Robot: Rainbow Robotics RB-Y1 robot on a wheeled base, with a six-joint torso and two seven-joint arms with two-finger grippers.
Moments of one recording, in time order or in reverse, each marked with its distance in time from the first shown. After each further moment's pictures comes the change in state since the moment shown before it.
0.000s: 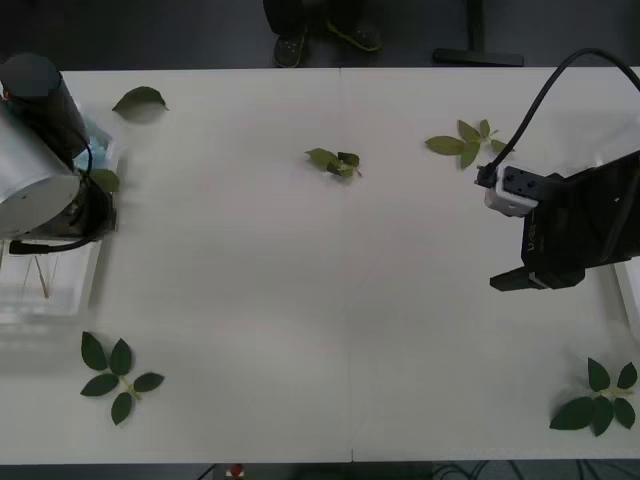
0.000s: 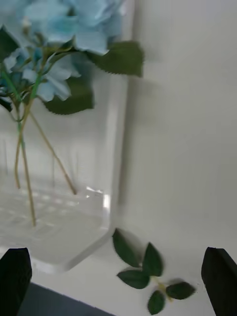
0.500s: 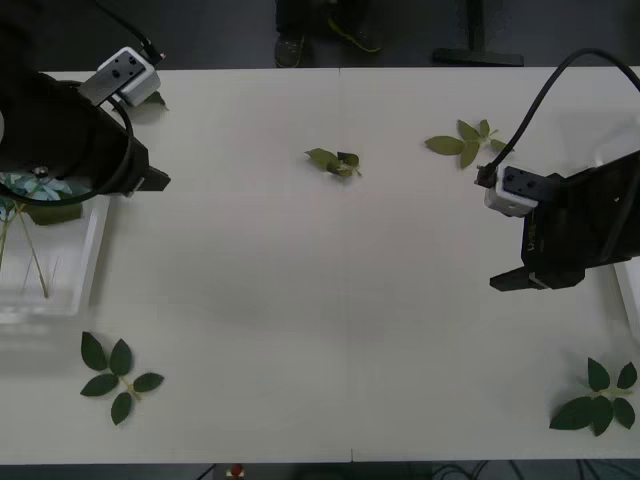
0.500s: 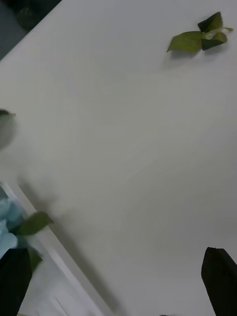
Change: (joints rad) right arm 0.000 0.000 0.000 0.000 0.000 0.000 0.000; left arm 0.026 -0.081 0.276 0.027 0.237 -0.315 -0.916
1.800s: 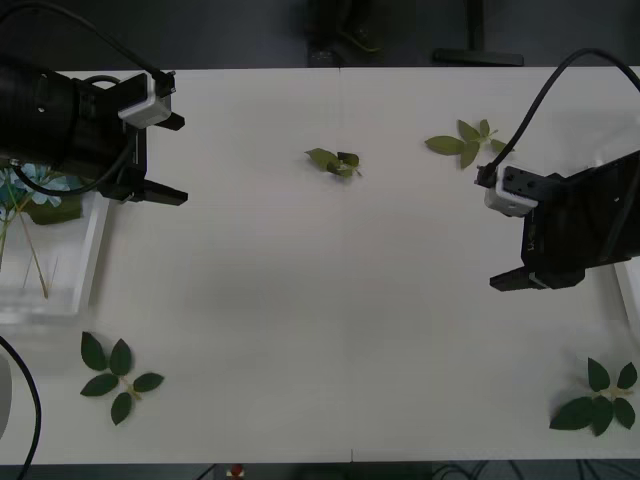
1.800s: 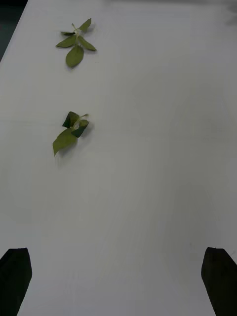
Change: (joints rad) right arm 0.000 0.000 0.000 0.000 0.000 0.000 0.000; left arm -0.064 -0.396 0.393 0.336 0.286 0.230 -1.052
